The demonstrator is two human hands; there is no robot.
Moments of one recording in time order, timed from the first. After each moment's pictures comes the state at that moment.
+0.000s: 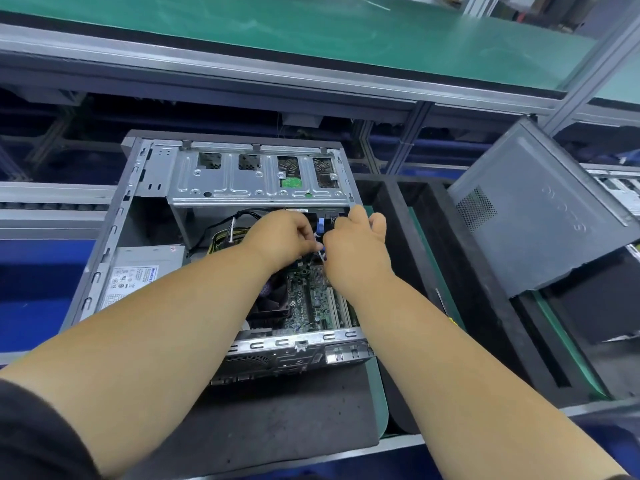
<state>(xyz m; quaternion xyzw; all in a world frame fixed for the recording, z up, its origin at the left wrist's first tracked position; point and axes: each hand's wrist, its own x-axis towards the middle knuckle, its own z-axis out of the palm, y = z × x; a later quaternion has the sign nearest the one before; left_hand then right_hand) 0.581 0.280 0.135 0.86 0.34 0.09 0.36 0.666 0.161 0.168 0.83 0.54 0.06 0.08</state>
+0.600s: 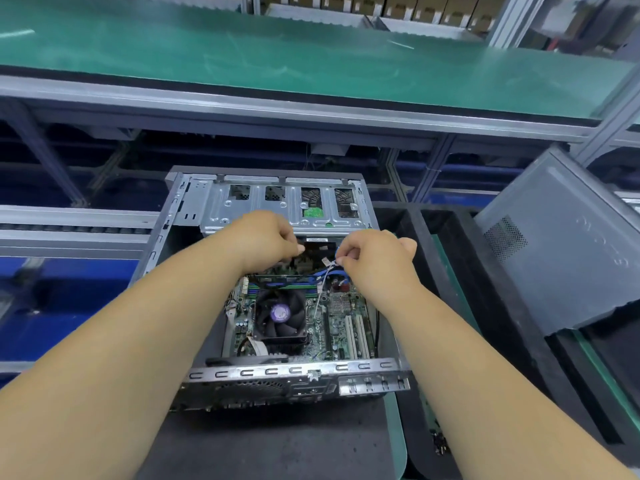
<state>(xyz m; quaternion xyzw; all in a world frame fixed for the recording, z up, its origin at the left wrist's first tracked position) 0.531 0.297 0.215 0.85 0.41 0.03 0.32 0.685 0.167 0.196 0.85 0.50 -0.08 -0.17</state>
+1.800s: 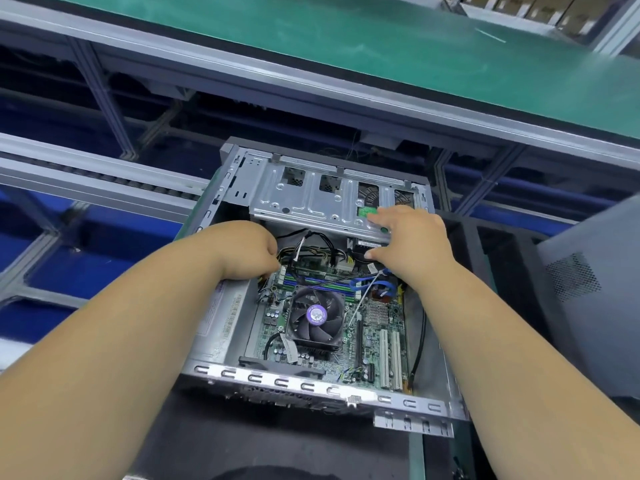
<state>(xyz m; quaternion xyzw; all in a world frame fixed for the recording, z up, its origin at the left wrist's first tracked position) 0.462 0.337 0.180 0.86 0.44 -0.13 0.23 0.705 0.240 0.186 0.80 0.59 -0.04 -0.03</state>
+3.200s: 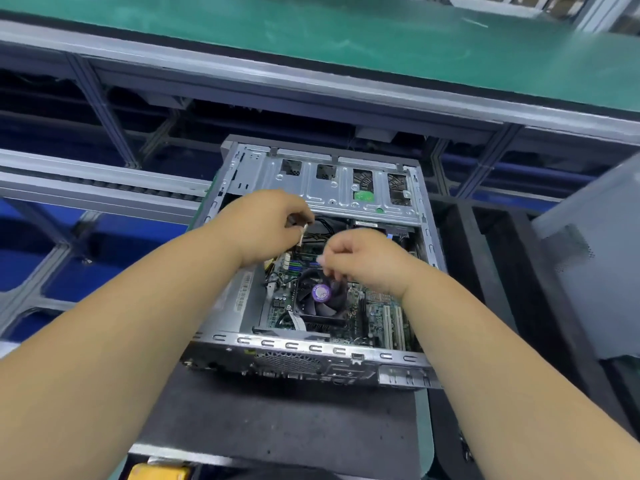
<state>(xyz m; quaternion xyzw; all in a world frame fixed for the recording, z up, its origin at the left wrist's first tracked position) 0.467 0.303 0.206 0.90 0.38 0.09 0.20 0.640 0.201 0.189 0.68 0.60 -0.38 -0.20</state>
